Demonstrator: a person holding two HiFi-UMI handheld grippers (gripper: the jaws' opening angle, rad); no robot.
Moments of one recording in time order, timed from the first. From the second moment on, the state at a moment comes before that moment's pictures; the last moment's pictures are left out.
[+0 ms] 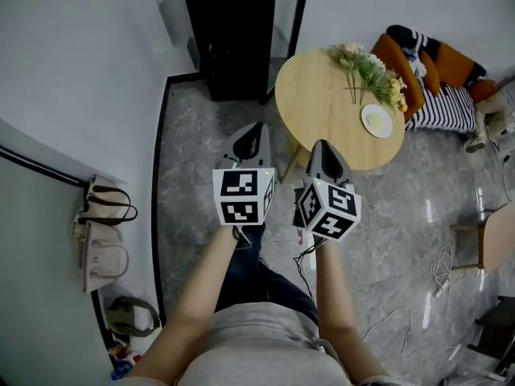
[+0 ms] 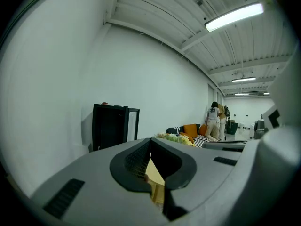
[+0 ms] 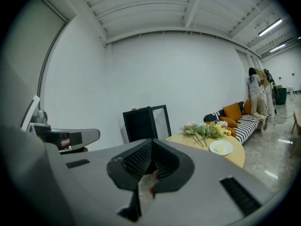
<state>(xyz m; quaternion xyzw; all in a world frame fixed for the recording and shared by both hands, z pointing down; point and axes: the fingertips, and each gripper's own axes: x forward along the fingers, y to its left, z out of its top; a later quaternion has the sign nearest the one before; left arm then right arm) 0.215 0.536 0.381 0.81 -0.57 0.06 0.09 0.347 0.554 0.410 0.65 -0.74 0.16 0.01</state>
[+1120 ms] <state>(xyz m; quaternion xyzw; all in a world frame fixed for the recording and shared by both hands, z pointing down) 0.356 0.294 0.447 0.89 -0.42 0.12 0.16 0.482 0.371 0.482 0.77 -0.60 0.24 0.03</state>
